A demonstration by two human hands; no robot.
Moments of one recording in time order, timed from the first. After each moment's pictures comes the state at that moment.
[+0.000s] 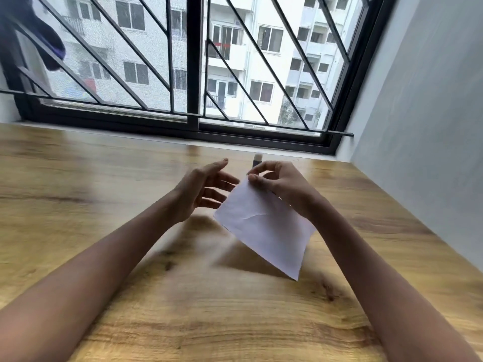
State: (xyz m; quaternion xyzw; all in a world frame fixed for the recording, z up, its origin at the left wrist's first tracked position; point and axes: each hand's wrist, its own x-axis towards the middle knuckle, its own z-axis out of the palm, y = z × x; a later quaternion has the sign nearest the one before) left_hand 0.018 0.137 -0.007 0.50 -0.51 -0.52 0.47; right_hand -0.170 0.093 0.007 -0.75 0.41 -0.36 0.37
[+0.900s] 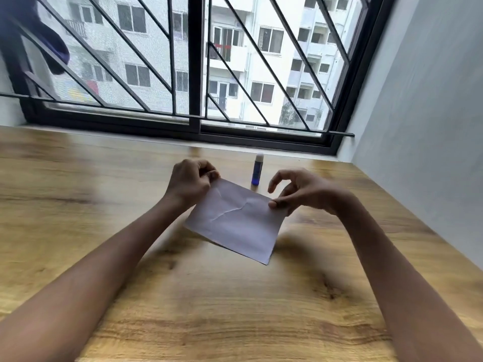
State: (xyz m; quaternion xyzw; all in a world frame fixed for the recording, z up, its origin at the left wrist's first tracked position) left_hand 0.030 0.122 -0.014 0.61 -0.62 -0.06 0.48; right_hand -0.209 0.094 0.022 -0.78 0.41 -0.19 0.43
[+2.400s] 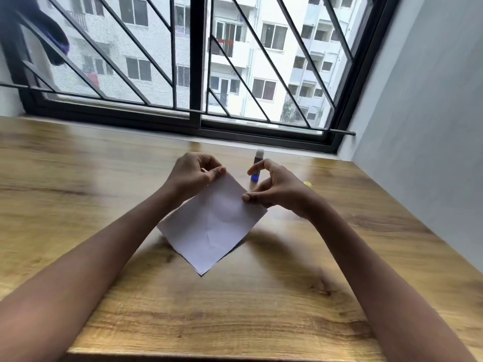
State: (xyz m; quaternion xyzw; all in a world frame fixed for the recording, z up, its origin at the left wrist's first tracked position) left_hand 0.032 0.120 -0.015 0.56 -0.63 -0.20 0.50; right_hand -0.169 0.100 0.003 -0.76 0.40 -0.27 0.43
